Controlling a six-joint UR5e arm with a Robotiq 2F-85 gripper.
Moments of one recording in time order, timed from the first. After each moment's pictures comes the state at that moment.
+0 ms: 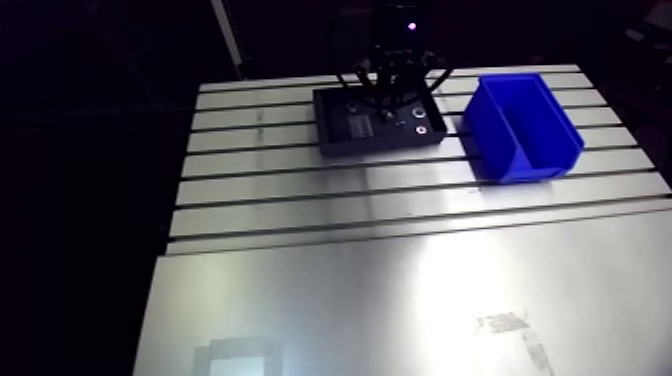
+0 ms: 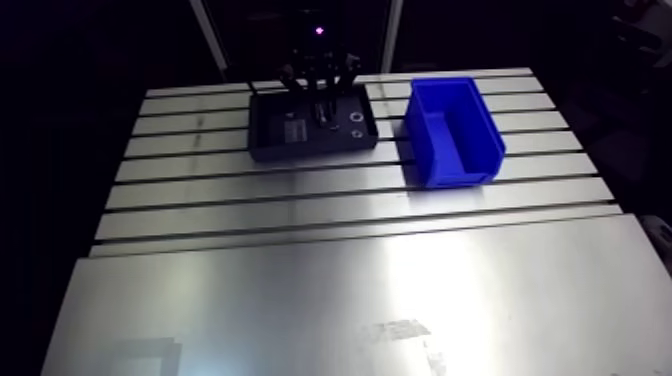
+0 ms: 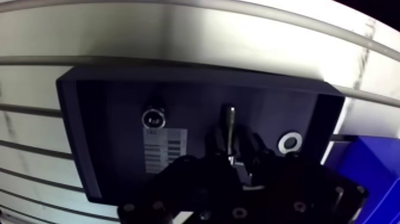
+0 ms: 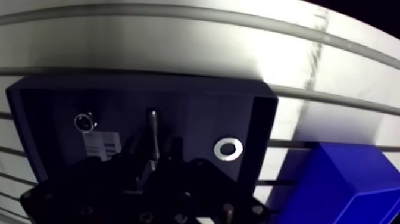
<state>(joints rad) -0.11 -0.98 1.63 -2.09 -1.61 -1.80</state>
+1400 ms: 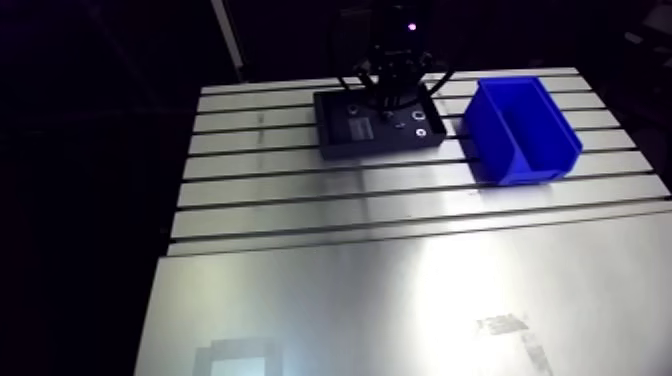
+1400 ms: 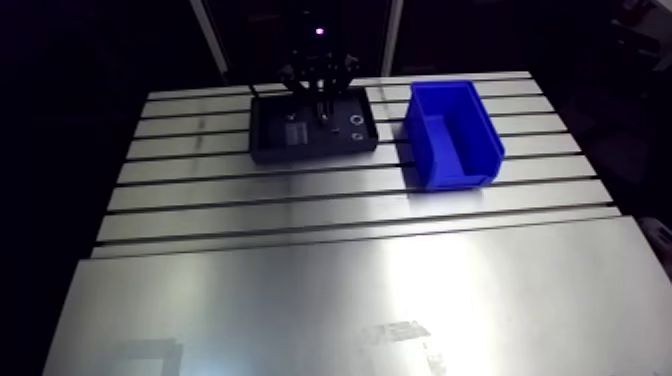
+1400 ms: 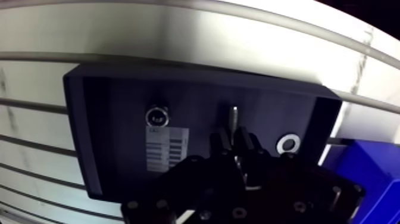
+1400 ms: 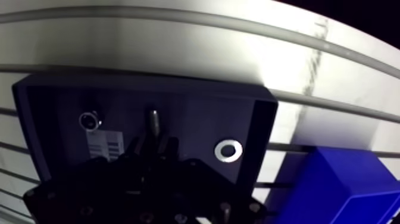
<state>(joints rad) -0.11 -0.99 1.63 -2.11 -1.60 -1.83</state>
